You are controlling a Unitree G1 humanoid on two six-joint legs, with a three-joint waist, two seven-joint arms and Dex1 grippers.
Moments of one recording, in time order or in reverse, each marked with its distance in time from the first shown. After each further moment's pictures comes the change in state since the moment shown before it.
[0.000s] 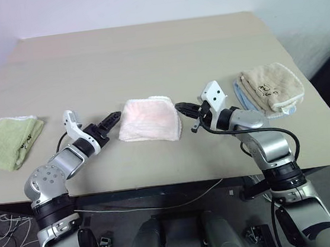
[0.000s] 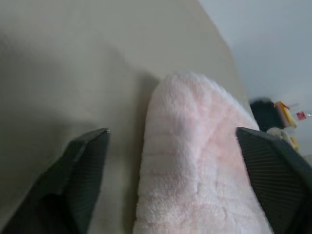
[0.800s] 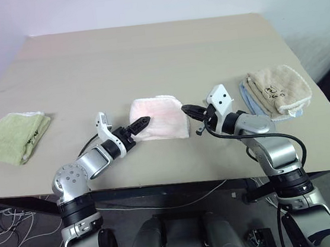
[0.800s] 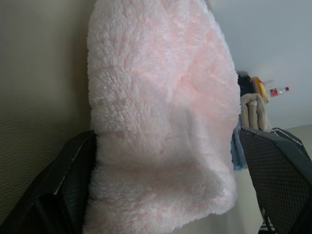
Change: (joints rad) left arm 0.007 -0.183 -0.052 -0.088 -0.063 0.111 0.121; right arm 0.056 -0.021 -0.012 -0.049 0.000 0.016 -0.048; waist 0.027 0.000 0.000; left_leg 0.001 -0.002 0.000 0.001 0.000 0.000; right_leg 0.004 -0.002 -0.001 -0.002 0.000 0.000
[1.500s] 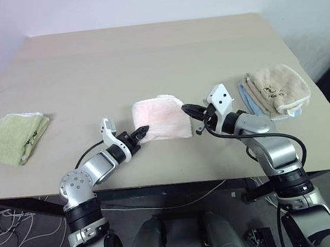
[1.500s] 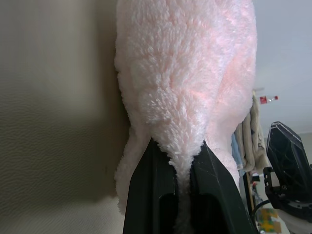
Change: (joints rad) left arm 0.042 -0.045 0.023 -0.010 -0.092 -0.016 0.084; right arm -0.001 0.000 -0.001 -0.002 0.001 0.004 -0.007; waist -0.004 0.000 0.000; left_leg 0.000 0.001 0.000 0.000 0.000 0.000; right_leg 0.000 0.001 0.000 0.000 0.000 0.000
